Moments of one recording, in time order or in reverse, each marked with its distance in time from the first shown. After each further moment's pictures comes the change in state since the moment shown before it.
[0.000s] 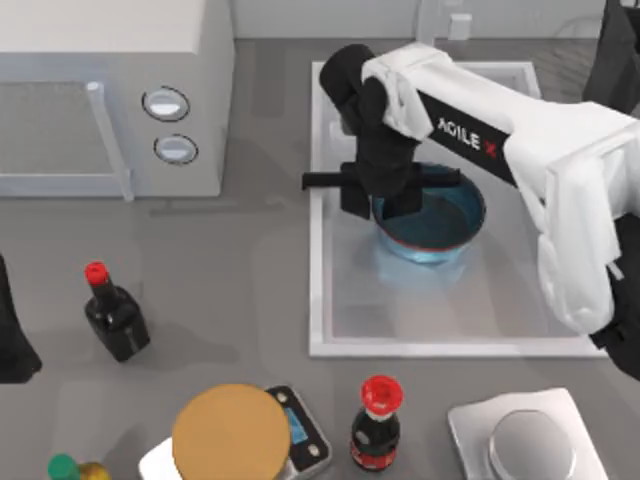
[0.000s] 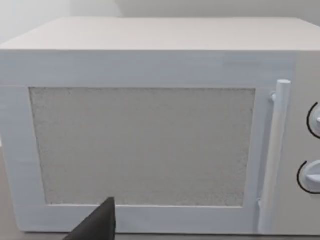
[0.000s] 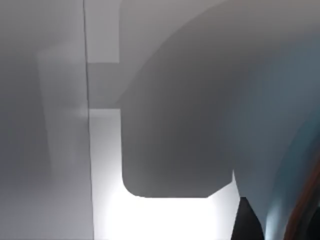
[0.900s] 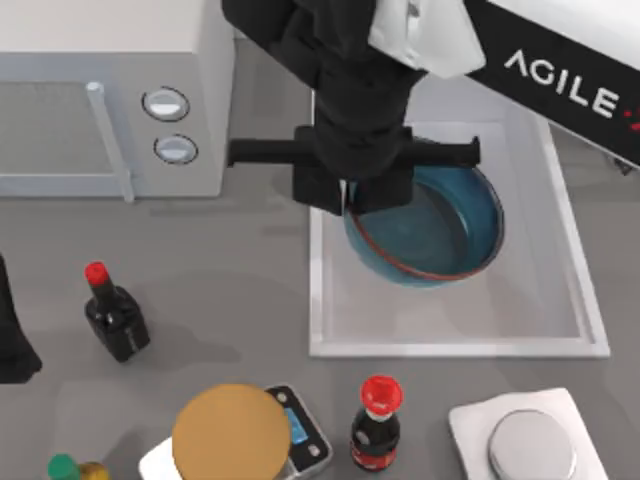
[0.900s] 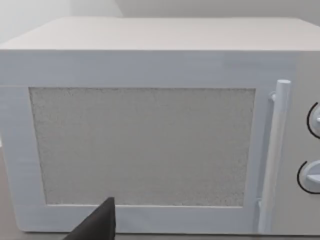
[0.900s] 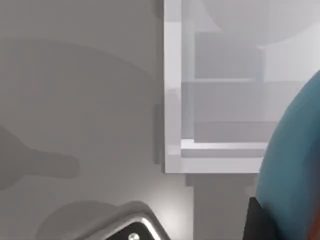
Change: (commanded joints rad) left arm 0.000 0.000 0.000 0.000 0.000 0.000; right arm 0.303 -0.727 -0.403 -0.334 0.038 0.300
